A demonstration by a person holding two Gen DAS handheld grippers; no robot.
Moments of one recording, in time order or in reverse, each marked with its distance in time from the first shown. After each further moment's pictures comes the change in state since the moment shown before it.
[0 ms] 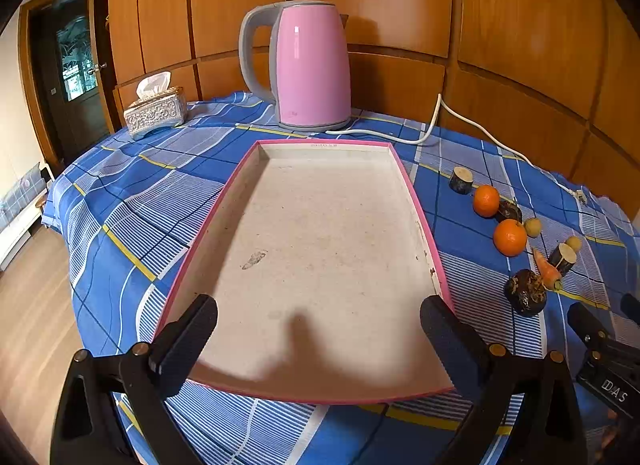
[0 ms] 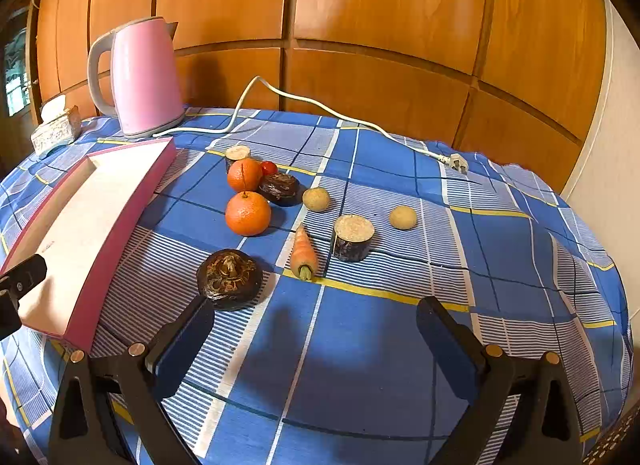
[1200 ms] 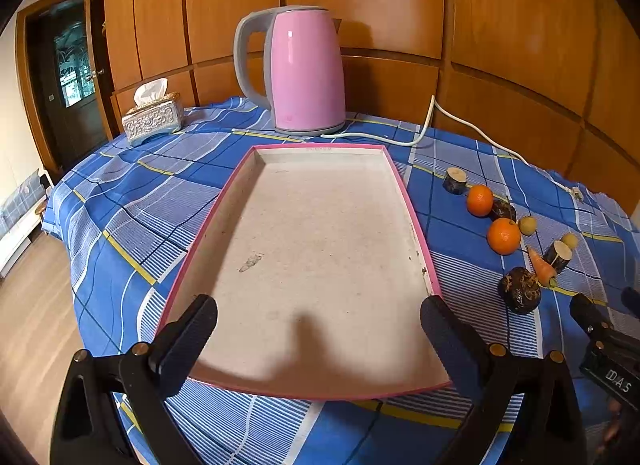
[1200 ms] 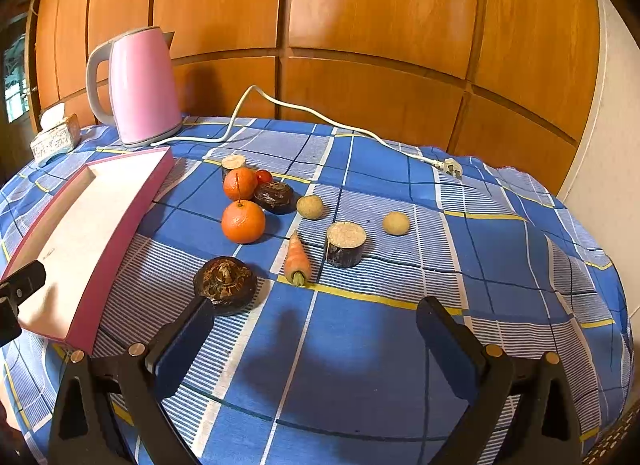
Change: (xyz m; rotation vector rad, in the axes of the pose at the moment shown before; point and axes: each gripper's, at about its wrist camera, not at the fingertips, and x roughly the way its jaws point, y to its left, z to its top) left arm -0.010 -0.007 0.001 0.006 0.020 -0.009; right arm -0.006 -0.007 0.001 0.017 -0.028 -0.002
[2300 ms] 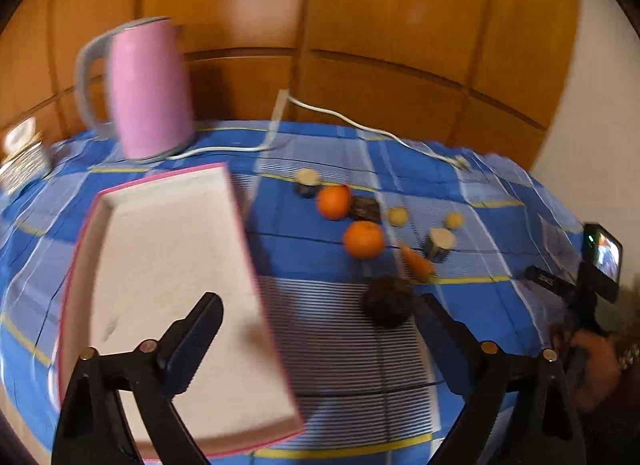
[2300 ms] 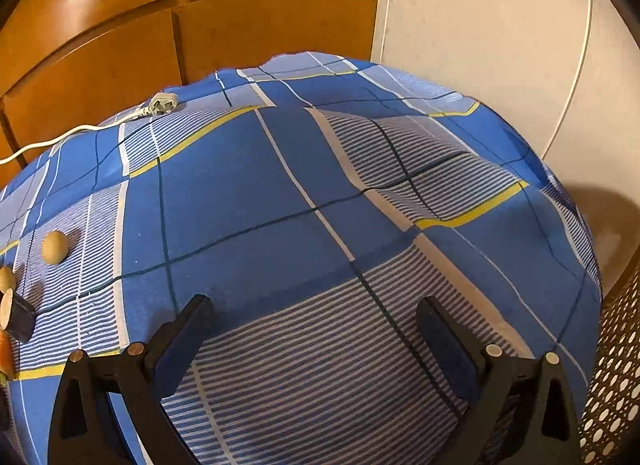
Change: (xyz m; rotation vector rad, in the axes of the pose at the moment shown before) left arm 0.006 -0.075 0.036 0.245 0.047 -0.409; right arm 0.063 -0.214 -0.038 0.544 0.210 -0.465
